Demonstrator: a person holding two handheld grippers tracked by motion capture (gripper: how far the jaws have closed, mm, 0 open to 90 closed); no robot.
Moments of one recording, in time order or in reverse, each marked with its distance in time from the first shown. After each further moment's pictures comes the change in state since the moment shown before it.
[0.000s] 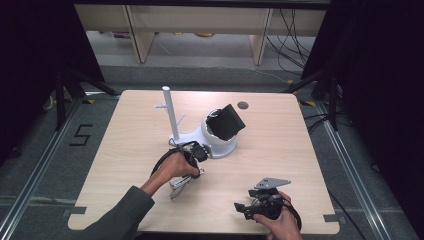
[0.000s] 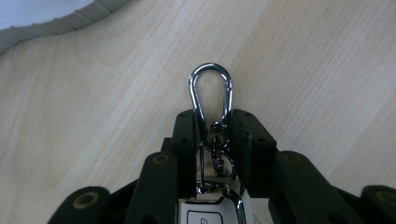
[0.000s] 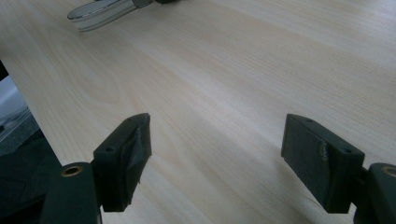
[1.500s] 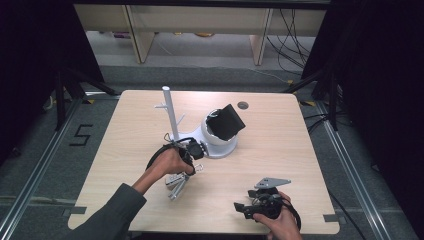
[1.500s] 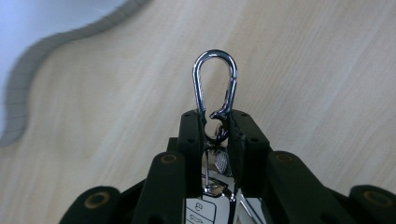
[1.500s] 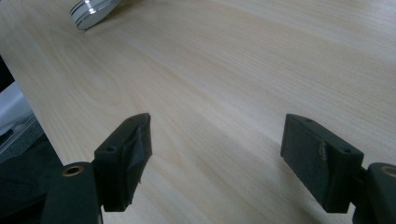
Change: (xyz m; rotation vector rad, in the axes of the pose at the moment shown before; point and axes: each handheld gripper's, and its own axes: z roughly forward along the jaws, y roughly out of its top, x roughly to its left) left arm 0.003 -0.012 -0.036 -0.023 0.013 0.061; right arm -0.003 -0.001 0.002 -0.008 0.015 0.009
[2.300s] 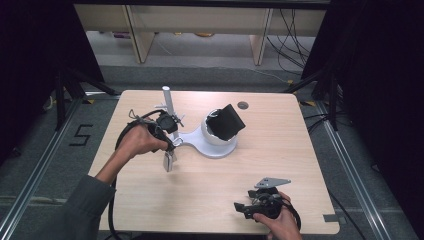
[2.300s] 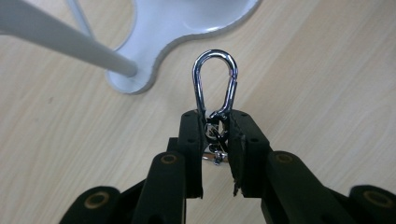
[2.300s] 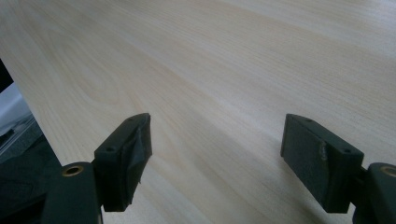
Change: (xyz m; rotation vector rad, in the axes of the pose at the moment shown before) left arm 0.040 -0.038 -0.101 -0.121 0.095 -0.135; right arm 0.001 -0.001 0.001 0.011 0.002 0.035
